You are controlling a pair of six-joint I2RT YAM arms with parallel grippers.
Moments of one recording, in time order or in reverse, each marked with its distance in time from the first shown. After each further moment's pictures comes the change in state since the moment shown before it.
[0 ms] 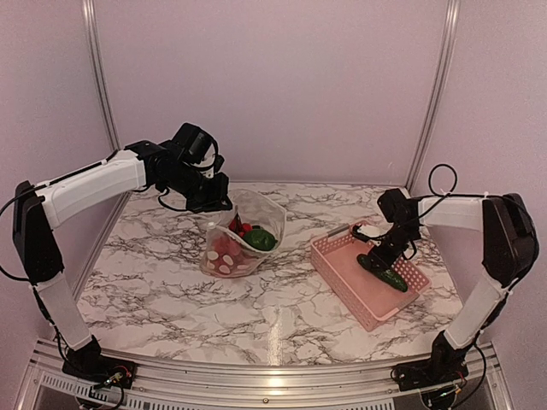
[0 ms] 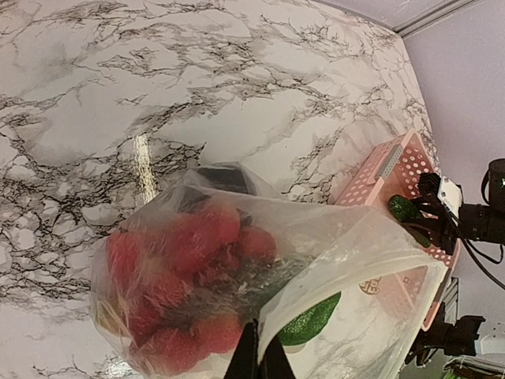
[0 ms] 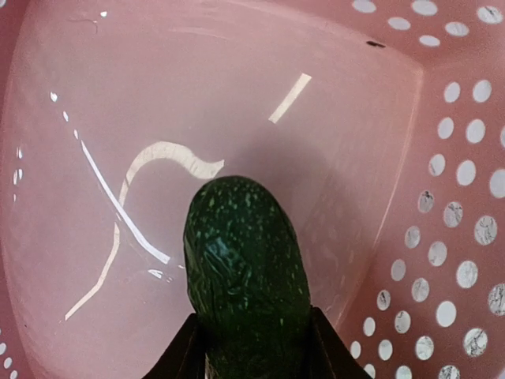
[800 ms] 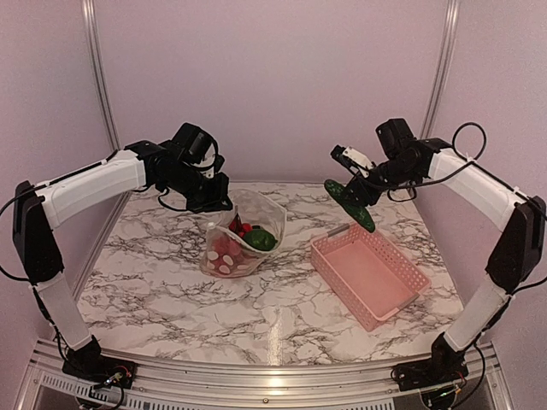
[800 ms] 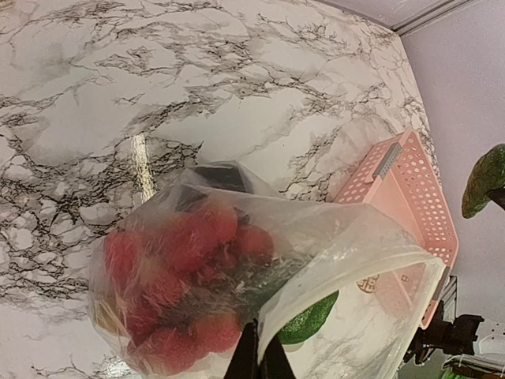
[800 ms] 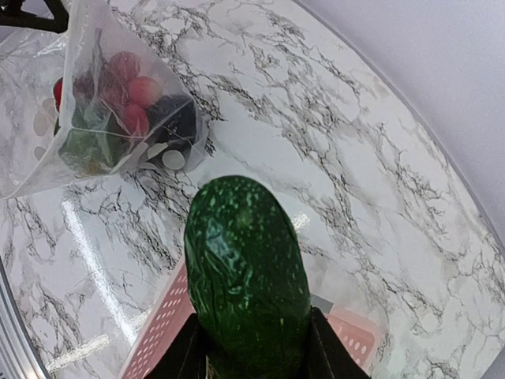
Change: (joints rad) left arm 0.000 0.000 0.000 0.001 0.008 0.001; right arm 0.094 -0.040 0.512 -0.131 -0.319 -0.007
